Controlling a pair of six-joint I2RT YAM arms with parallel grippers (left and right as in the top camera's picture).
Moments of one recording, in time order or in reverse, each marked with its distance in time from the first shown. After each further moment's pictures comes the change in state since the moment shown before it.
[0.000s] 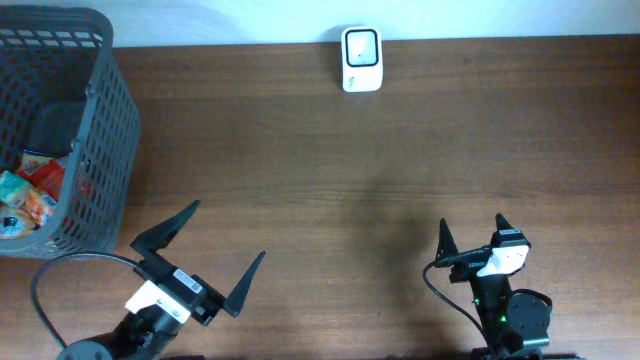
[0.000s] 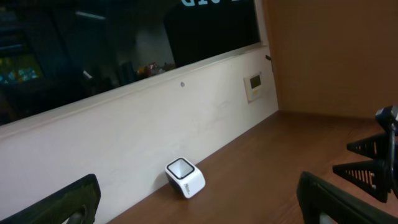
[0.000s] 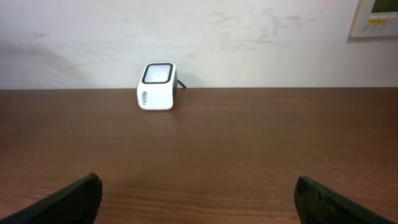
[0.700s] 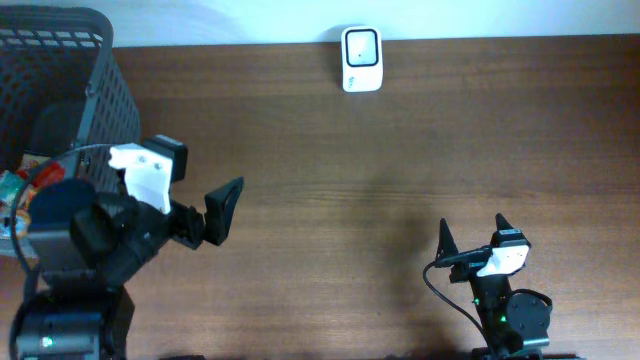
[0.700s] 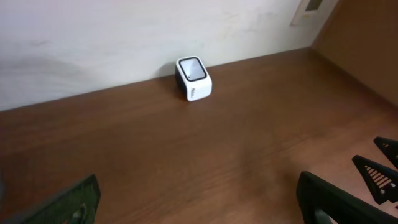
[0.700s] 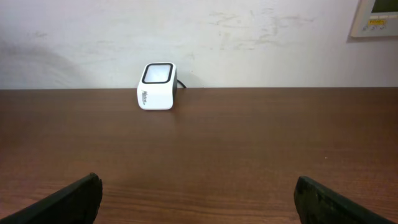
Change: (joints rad) left arm 0.000 0.587 0.575 -0.624 -0.185 -0.037; right arm 0.000 0.000 0.000 0.000 0.000 0.001
